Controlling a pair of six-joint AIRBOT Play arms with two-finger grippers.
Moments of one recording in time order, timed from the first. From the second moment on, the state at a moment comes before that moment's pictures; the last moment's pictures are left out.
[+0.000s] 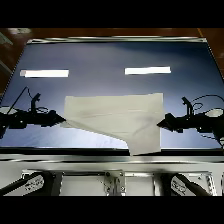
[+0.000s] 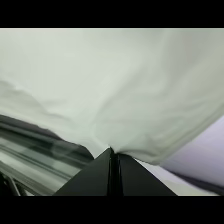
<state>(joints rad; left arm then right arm) 0.29 -1.22 0.74 0.69 -1.14 -1.05 -0.36 -1.18 0.73 -0.79 1.26 1.16</state>
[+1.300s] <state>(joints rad) 0.22 -1.75 1.29 0.66 -1.03 -1.18 -0.21 -1.76 1.37 -1.01 0.95 1.44</state>
